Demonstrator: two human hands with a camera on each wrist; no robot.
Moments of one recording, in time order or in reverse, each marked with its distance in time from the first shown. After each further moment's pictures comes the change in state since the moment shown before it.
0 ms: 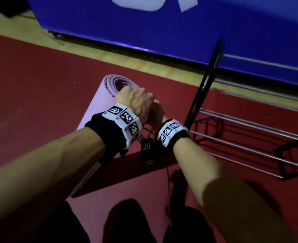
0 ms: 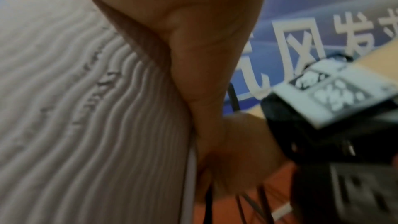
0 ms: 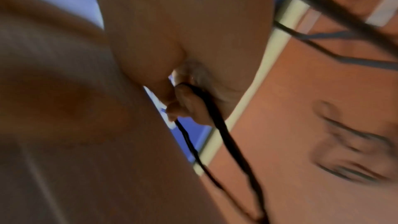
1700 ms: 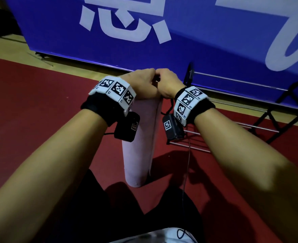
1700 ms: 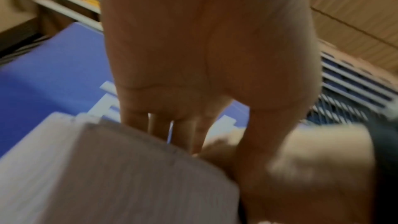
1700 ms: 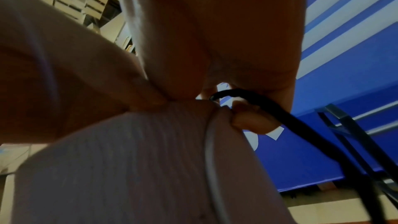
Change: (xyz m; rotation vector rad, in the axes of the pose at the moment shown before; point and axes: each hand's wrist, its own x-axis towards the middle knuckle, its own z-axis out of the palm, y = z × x) left_hand -0.100 -0.063 -0.071 -0.822 0.105 0.115; right_hand -0.148 -0.124 -0.002 -0.900 0.302 -0.375
